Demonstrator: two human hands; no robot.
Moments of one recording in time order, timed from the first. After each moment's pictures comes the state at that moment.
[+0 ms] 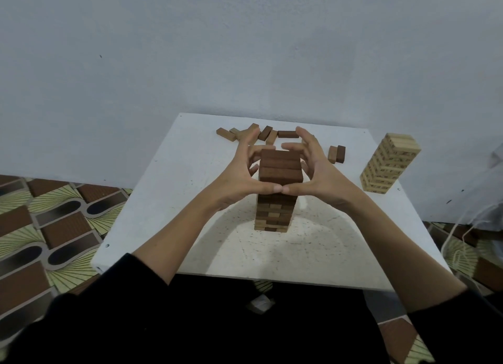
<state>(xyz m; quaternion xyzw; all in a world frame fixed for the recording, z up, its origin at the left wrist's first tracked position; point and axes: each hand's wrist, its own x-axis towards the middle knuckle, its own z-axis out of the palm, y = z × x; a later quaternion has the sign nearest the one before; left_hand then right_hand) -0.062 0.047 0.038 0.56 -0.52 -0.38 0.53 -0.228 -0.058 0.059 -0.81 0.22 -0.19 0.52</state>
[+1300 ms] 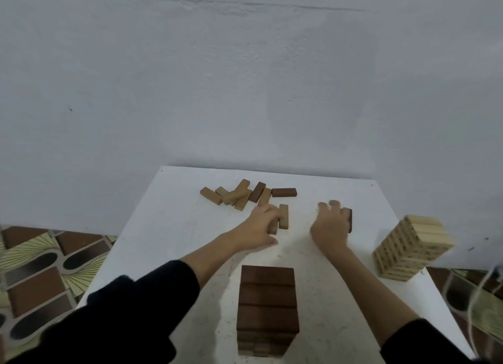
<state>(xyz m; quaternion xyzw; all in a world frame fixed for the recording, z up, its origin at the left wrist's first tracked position) -0.009 -0.136 -0.020 0.68 -0.65 -0.26 0.21 -0.169 -0.225 -0.031 -0.81 0.54 -0.20 0.07</state>
